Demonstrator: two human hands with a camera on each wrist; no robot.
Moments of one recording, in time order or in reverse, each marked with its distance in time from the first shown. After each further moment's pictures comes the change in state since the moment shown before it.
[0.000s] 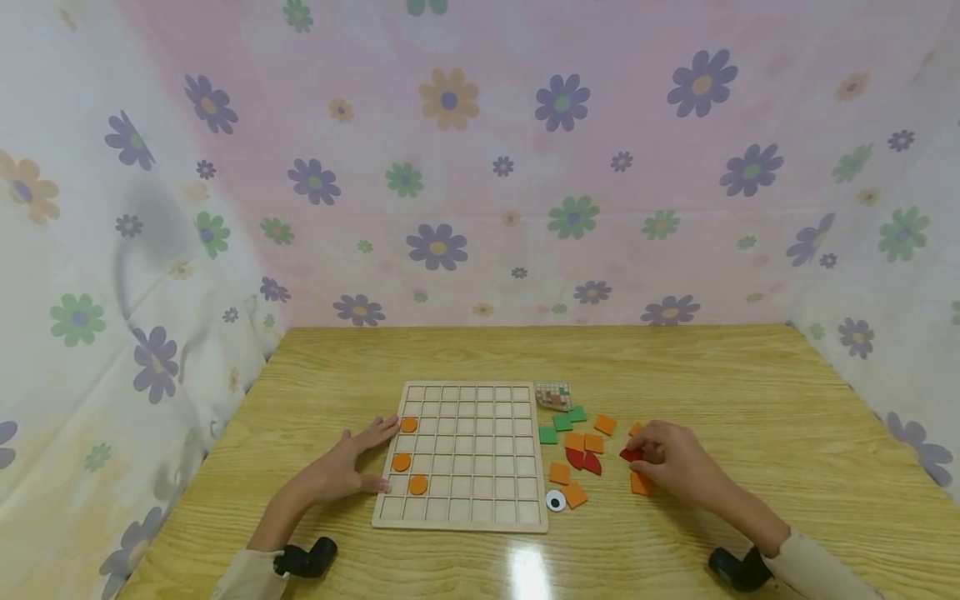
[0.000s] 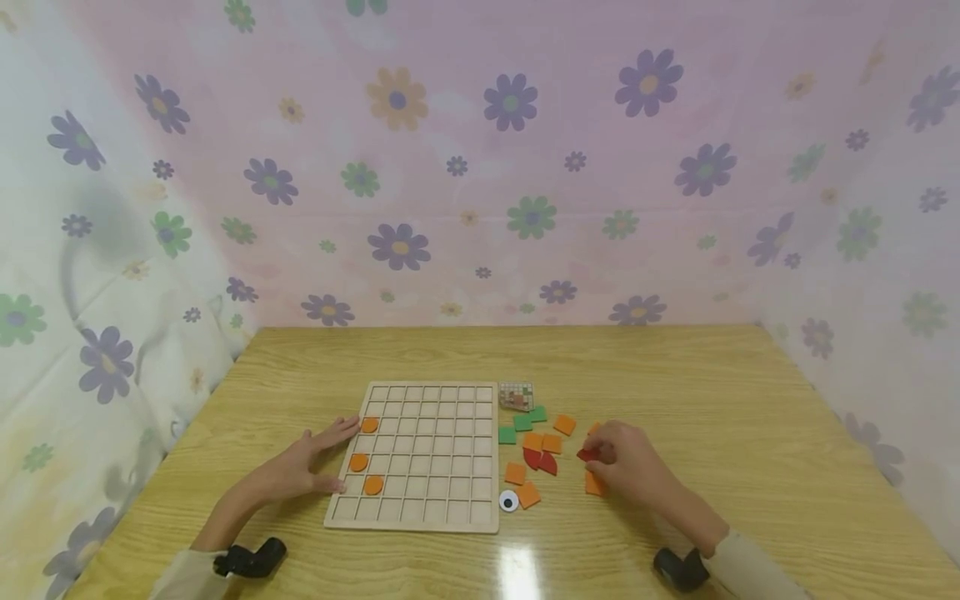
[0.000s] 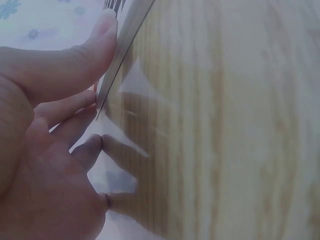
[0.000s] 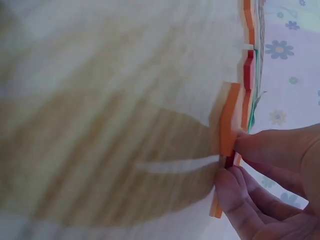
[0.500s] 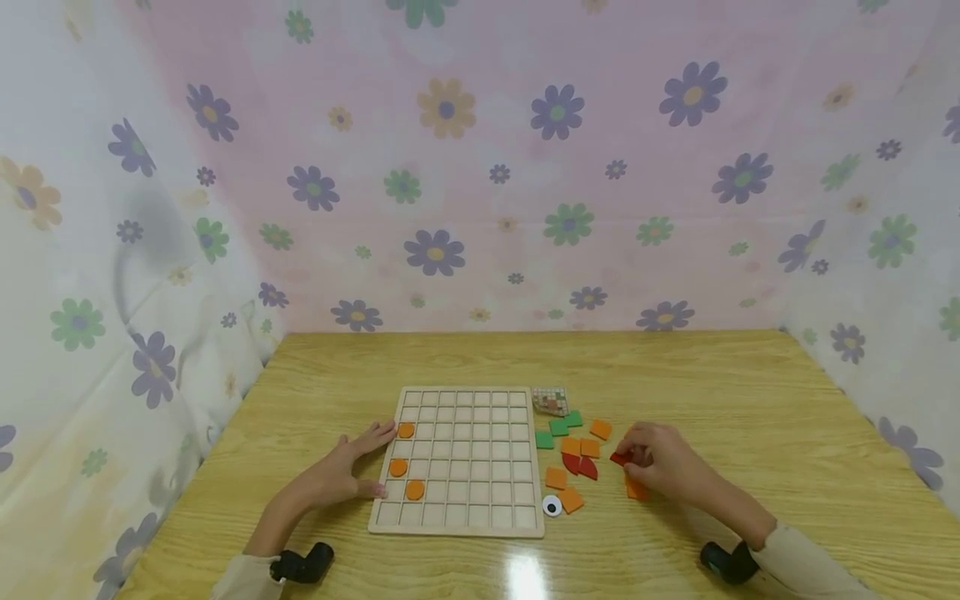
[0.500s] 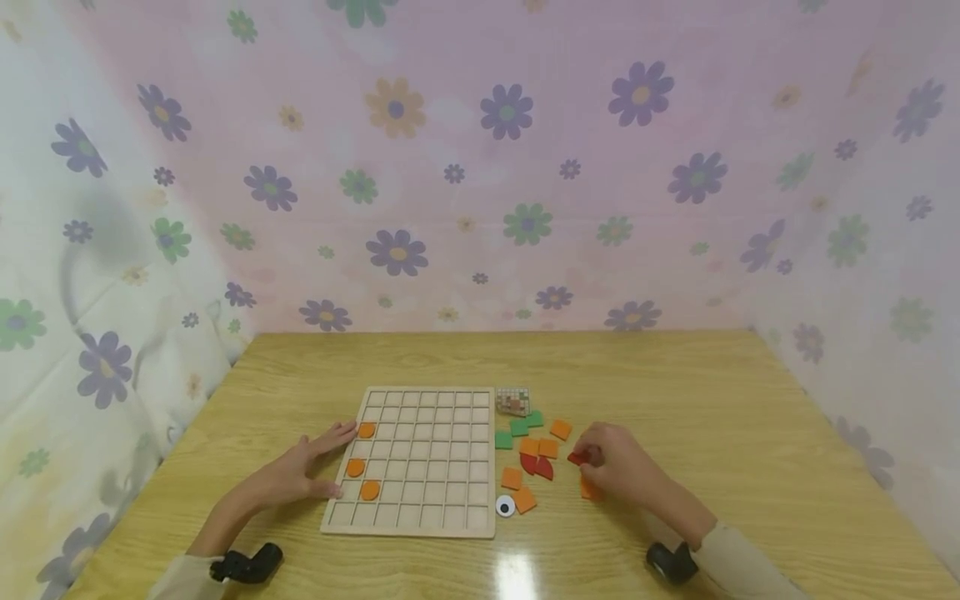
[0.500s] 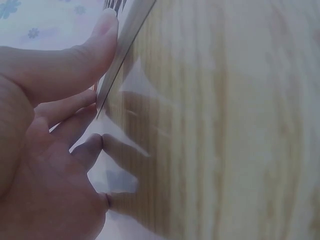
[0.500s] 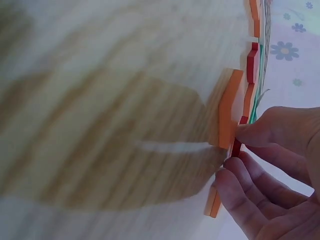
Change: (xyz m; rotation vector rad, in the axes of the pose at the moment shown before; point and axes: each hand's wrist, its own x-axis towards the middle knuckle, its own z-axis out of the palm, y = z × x) left_hand 0.000 -0.001 0.002 -0.008 -0.006 -0.026; right_hand 0.010 0.000 -0.002 0.005 -0.089 -0.070
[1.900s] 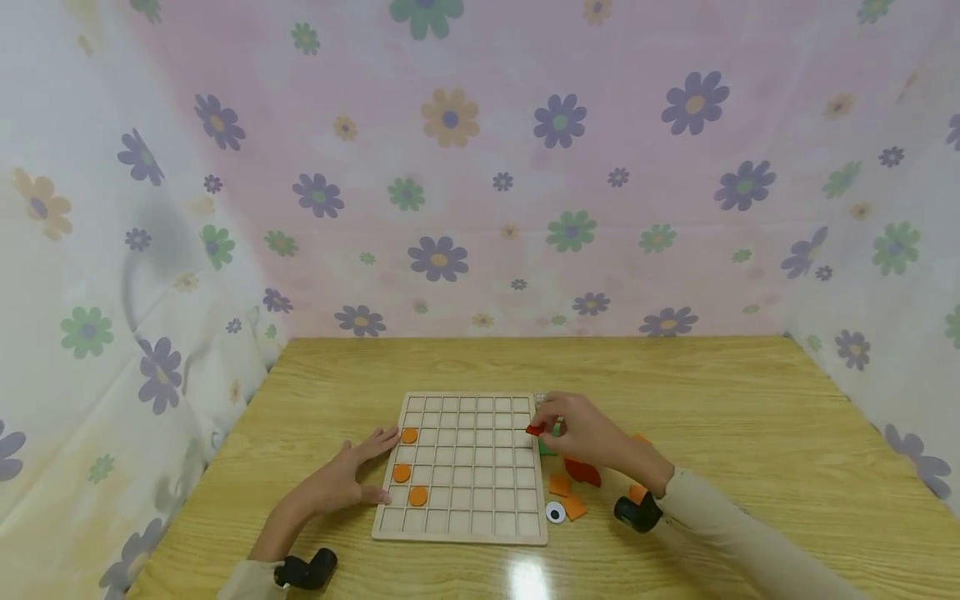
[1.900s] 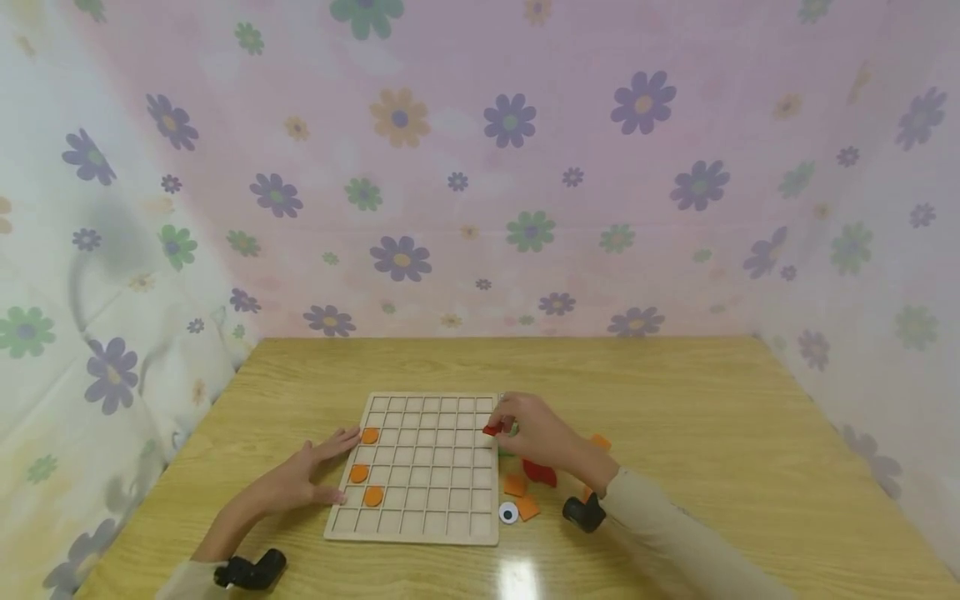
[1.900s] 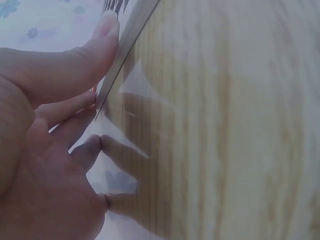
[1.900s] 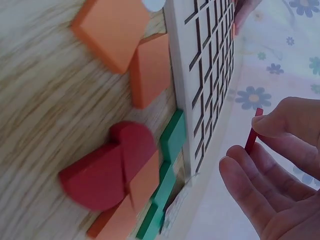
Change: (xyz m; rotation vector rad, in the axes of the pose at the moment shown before) left_hand 0.000 -0.003 0.001 0.003 0.011 0.028; right_hand 0.090 -0.057 0.030 0.100 -0.042 -0.210
